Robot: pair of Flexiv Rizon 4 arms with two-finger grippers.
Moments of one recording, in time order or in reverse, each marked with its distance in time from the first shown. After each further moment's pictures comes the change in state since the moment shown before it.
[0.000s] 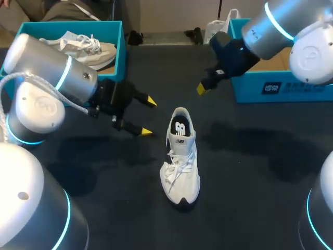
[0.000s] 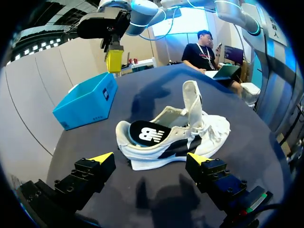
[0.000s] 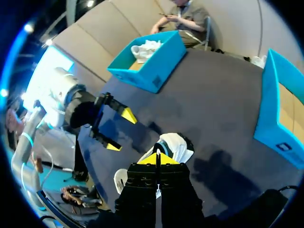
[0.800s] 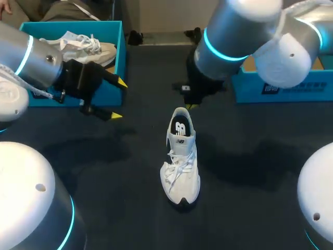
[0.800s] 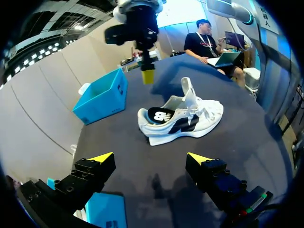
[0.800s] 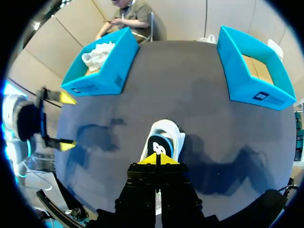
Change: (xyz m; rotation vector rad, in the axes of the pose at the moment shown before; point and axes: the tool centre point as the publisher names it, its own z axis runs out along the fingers) left arm -0.019 0.016 -0.095 -0.096 -0.109 0.059; right arm 0.032 -0.024 0.037 -0.013 -0.392 0.335
